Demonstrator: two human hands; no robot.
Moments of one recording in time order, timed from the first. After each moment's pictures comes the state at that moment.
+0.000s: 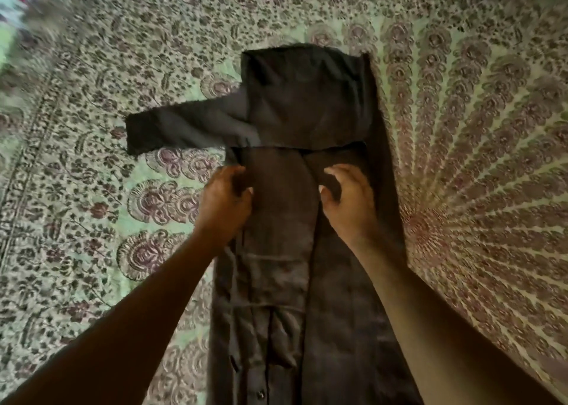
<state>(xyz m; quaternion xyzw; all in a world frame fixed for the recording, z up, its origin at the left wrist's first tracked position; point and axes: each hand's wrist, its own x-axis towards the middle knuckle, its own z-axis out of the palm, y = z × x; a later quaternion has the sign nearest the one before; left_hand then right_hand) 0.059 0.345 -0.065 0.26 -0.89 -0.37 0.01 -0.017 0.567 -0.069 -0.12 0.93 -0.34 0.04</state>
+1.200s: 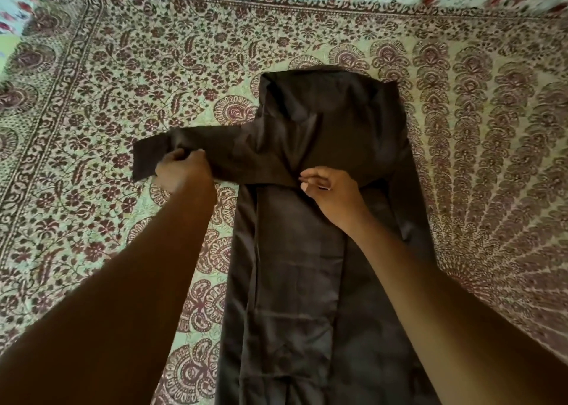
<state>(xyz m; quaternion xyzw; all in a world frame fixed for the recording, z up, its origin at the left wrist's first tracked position) -0.064 0.238 -0.085 0.66 -0.52 -0.50 0.20 -0.113 0.481 -0.102 -0.10 0.84 -0.48 0.24</state>
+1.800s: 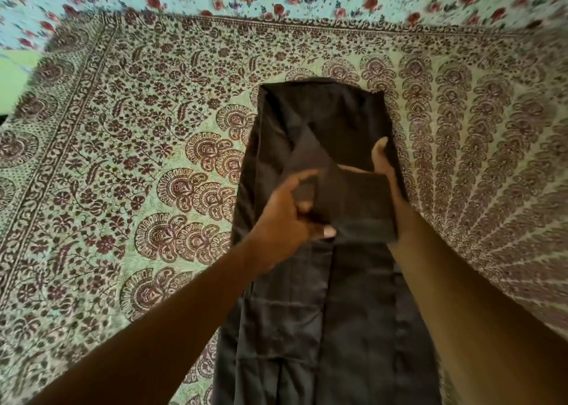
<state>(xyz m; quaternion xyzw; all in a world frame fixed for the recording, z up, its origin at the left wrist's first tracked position) -0.003 0.392 -0.034 0.14 -0.61 -0.78 -0.05 -0.127 0.548 -0.063 0.14 0.55 -0.72 0.39</state>
